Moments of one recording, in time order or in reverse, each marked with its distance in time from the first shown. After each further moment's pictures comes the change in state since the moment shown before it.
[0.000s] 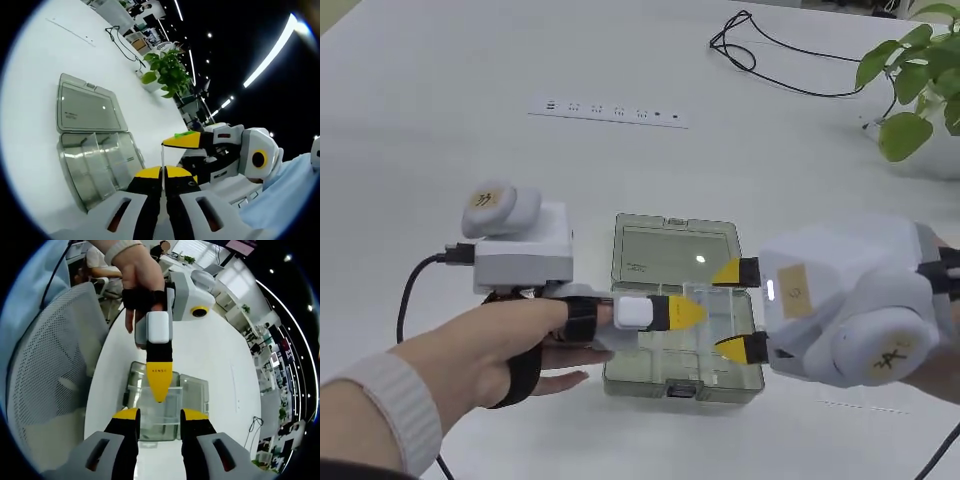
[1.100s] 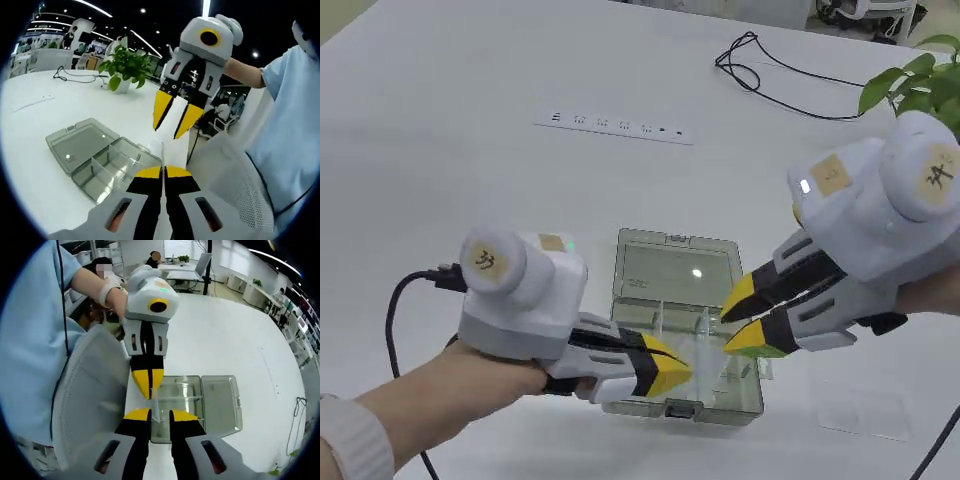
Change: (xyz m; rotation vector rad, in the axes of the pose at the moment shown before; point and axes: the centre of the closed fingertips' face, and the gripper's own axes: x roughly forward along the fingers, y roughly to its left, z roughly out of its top) left arm -0.013 0.001 -0.027 0.718 0.152 -0.011; right arm -0.020 0.001 0.012 0.301 -0.090 0.447
